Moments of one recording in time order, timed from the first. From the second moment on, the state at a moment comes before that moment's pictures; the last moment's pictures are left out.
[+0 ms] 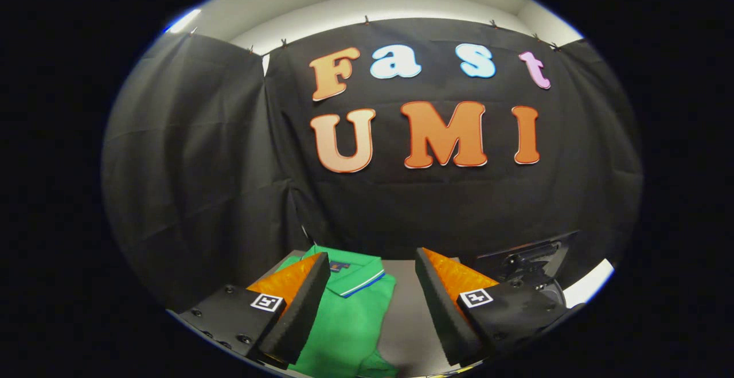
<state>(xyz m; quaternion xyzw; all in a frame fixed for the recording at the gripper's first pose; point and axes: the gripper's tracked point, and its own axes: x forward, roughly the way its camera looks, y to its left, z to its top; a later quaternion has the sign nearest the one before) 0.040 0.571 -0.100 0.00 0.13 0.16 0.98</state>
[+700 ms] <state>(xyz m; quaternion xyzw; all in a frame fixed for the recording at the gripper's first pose) 0.037 0.639 -0.223 0.00 0.30 0.17 0.94</state>
